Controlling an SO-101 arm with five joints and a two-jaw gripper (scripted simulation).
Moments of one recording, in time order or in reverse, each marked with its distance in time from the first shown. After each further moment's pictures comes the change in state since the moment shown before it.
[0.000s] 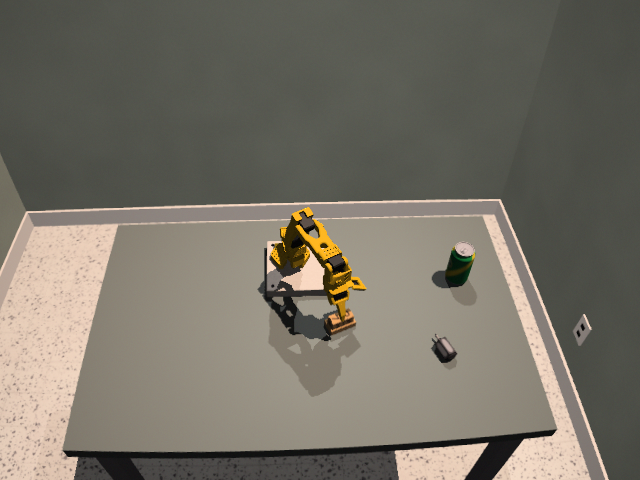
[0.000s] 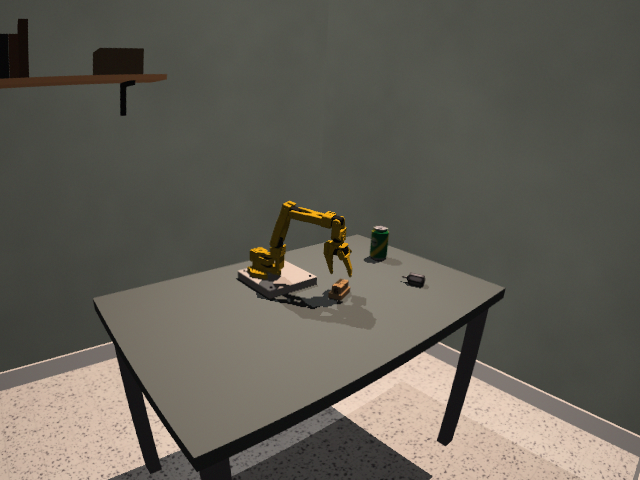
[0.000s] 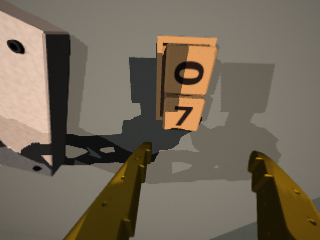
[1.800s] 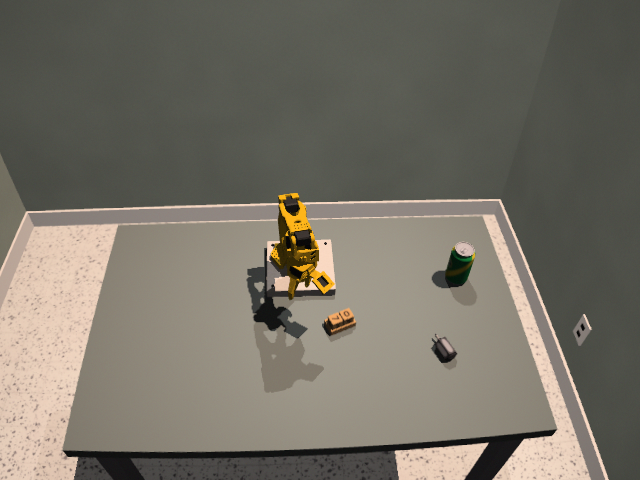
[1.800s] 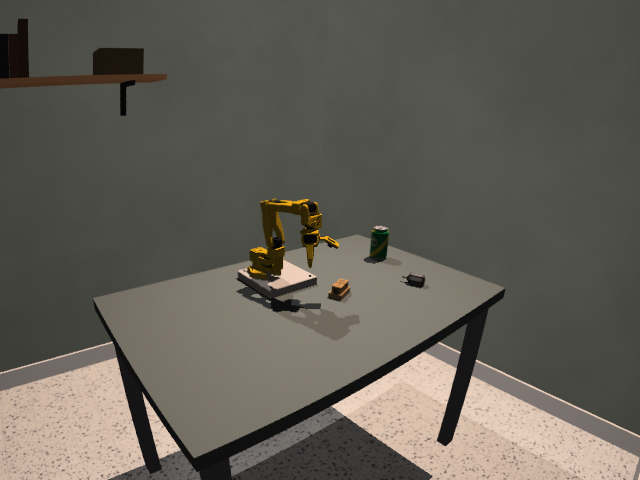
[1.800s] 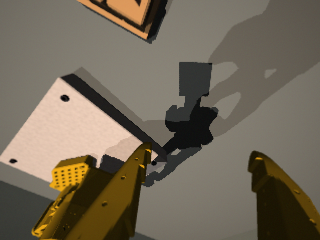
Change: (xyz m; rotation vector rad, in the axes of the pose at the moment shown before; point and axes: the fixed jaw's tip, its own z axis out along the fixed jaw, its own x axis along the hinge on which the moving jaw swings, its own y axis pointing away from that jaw) arm 0.049 0.049 -0.043 0.094 -0.040 1.153
